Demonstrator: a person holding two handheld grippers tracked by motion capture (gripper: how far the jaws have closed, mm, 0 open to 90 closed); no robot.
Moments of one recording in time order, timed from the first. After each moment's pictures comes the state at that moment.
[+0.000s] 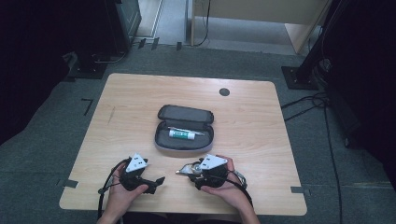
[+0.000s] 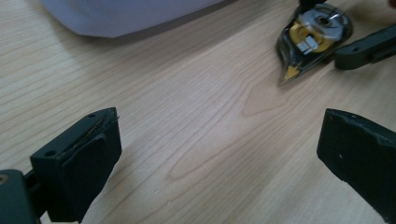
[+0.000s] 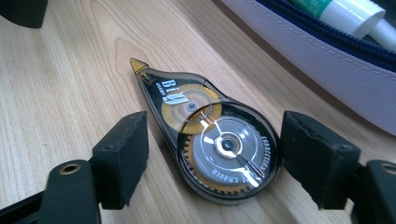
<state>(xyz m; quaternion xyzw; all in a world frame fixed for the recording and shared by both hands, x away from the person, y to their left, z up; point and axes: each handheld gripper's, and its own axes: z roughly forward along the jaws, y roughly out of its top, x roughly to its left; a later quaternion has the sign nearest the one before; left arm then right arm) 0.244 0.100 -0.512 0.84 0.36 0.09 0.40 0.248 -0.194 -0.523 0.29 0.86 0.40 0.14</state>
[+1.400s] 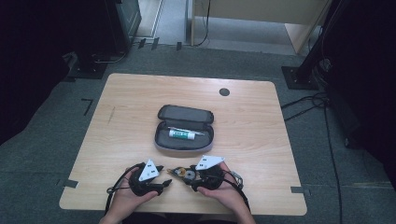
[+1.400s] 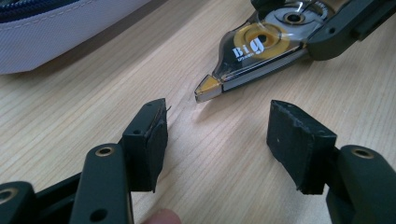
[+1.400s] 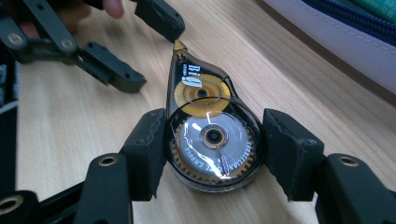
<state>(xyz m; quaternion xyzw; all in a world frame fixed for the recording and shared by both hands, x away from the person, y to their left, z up) 0.233 0.072 -0.518 0.88 0.26 0.12 0.38 0.244 -0.184 -0.517 0.29 0.86 0.43 0.05</state>
